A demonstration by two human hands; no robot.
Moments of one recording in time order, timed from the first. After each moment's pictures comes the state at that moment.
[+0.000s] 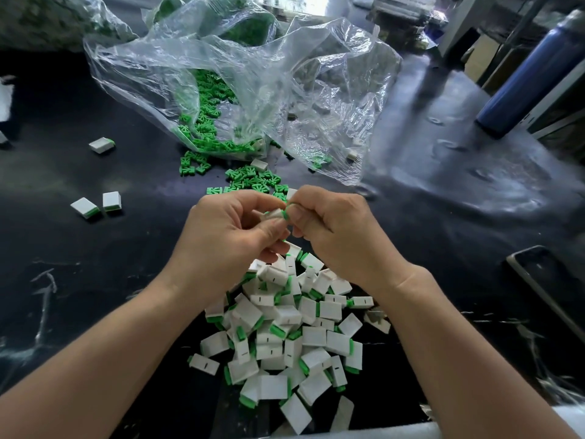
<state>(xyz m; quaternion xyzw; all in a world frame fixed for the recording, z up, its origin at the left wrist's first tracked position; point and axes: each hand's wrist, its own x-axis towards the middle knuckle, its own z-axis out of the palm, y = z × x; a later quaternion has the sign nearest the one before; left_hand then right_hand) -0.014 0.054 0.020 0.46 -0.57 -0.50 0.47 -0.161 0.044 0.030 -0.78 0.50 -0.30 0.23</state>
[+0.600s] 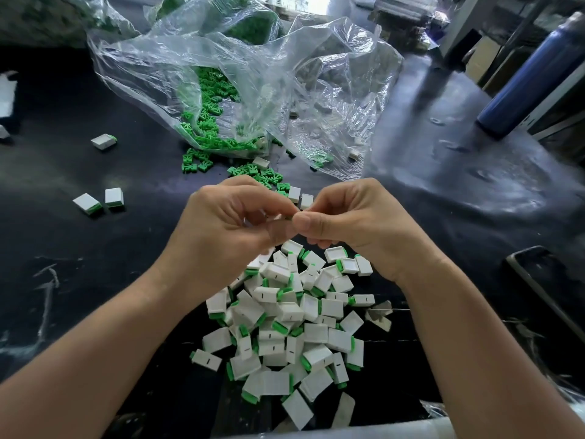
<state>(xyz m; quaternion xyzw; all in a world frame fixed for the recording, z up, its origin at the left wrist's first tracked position) -0.006 0.056 0.029 0.40 -0.67 -0.41 0.47 -0.173 0.045 0.047 -0.64 0.47 -0.33 0.51</state>
